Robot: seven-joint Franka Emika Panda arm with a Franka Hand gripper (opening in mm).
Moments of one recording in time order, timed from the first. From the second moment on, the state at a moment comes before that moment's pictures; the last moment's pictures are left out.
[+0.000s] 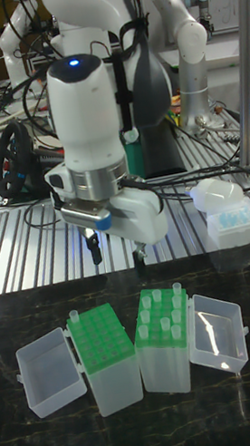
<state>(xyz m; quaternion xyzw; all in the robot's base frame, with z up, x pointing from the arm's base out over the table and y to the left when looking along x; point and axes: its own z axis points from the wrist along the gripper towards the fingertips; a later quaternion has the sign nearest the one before) 0.498 -0.016 0.271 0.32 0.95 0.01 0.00</state>
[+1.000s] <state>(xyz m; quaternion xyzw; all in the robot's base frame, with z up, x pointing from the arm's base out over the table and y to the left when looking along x) 0.517 0.015 0.244 0.38 0.92 0.02 0.02</state>
